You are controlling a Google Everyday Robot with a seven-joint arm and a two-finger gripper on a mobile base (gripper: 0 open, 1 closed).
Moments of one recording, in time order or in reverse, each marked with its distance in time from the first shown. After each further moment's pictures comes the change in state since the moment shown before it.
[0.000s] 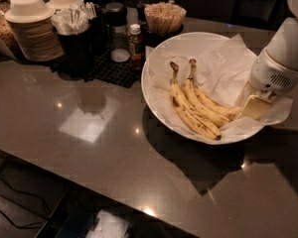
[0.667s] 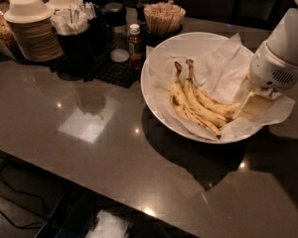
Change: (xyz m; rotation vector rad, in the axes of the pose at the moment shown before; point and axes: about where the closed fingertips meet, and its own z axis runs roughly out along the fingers) arm -0.021 0.014 -0.018 0.039 -0.018 -0.089
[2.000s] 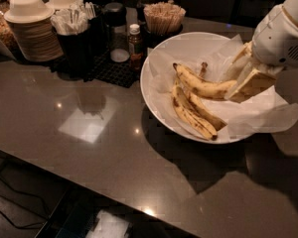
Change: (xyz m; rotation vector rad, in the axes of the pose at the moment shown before) arm -0.045 0.021 -0.063 0.076 -0.165 -0.158
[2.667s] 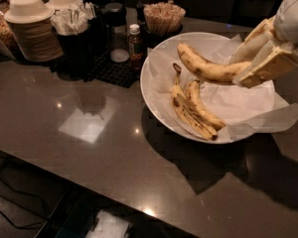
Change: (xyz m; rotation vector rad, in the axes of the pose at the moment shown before) arm -0.023 0.008 -0.047 0.024 -0.158 -0.038
